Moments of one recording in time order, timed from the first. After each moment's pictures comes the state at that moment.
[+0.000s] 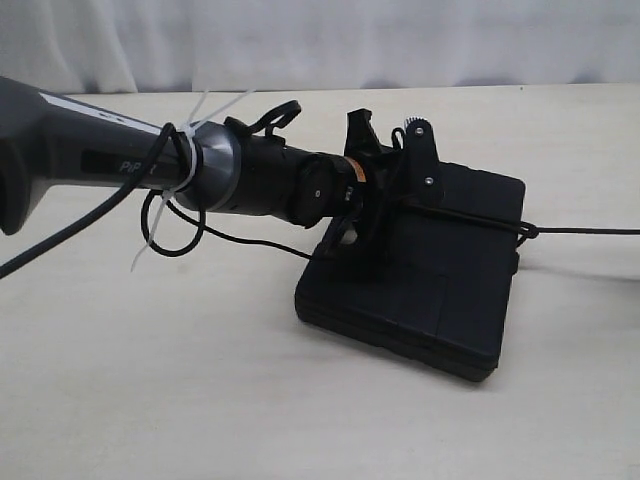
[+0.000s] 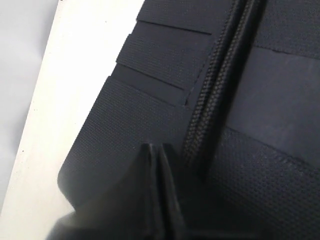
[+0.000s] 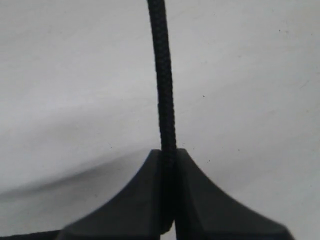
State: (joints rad) left arm -0.77 2.20 -1.40 -0.26 -0.06 1.10; right arm -0.26 1.74 -1.05 -0.62 0.67 0.48
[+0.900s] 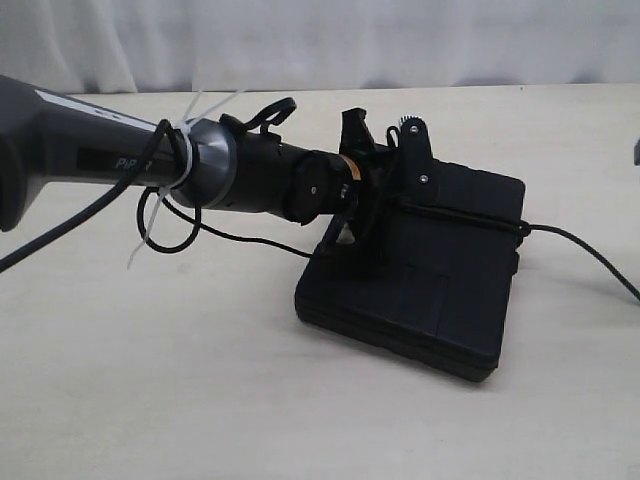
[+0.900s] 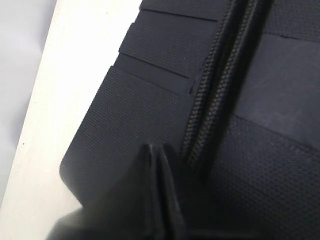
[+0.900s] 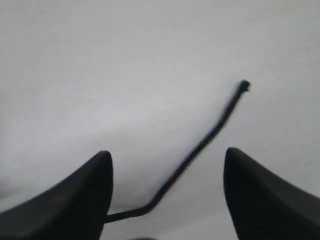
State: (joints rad) left arm -0.77 2.19 -1.40 -0.26 -0.05 1.10; right arm -0.21 1.63 -1.10 -0.36 0.70 0.31
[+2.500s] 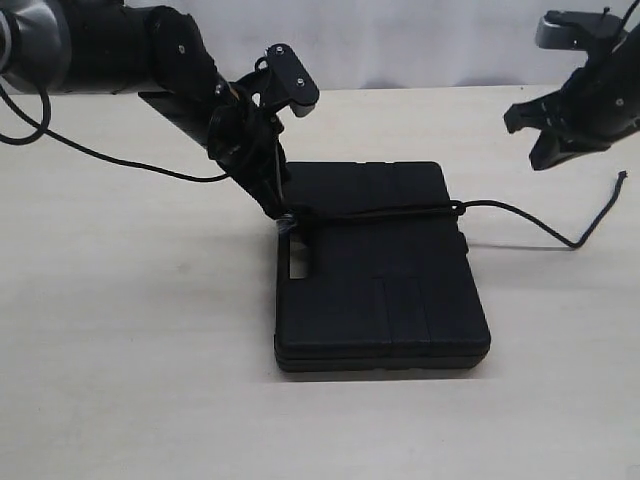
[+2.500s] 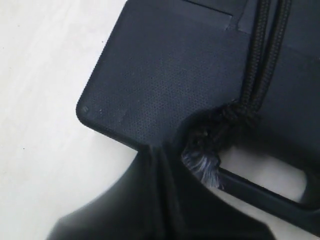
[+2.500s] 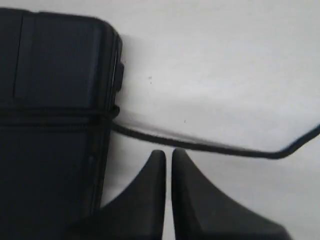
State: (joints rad) left arm -0.50 1.98 -1.40 -0.32 0.58 0.89; right arm -0.03 1.77 -1.33 0.20 0.91 -0.23
